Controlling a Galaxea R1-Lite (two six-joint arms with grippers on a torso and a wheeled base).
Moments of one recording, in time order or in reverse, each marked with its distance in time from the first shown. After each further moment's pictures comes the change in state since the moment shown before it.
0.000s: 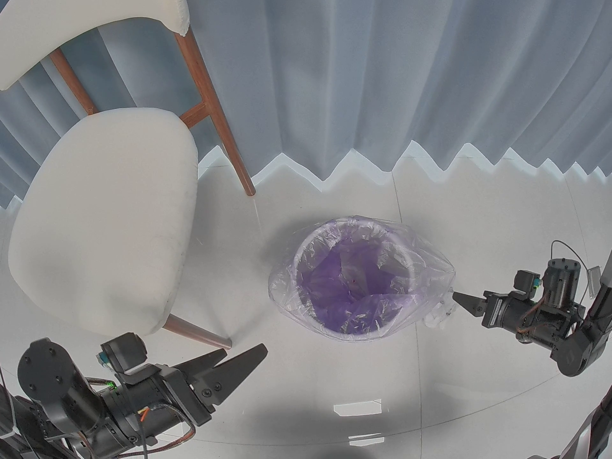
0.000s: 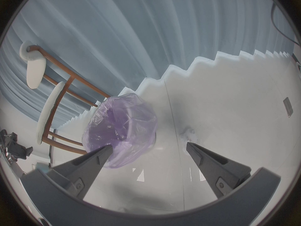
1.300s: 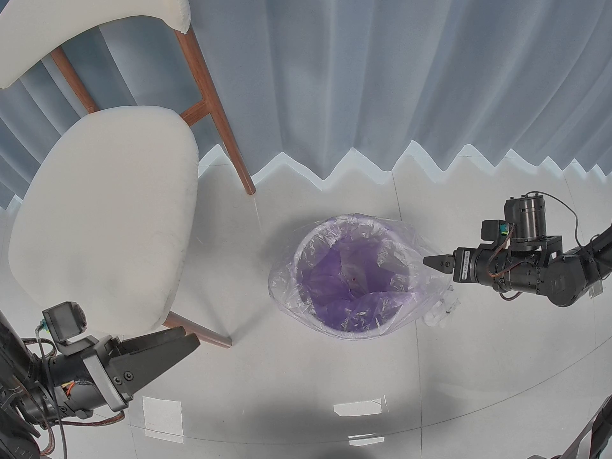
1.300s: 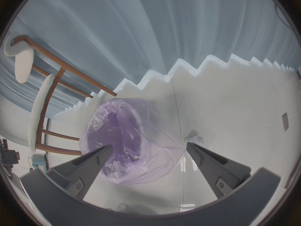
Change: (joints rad) left arm 0.357 -0.276 -0.014 0.169 -0.531 0.069; right arm 0.150 -0.074 -0.568 0.798 -0.155 -0.019
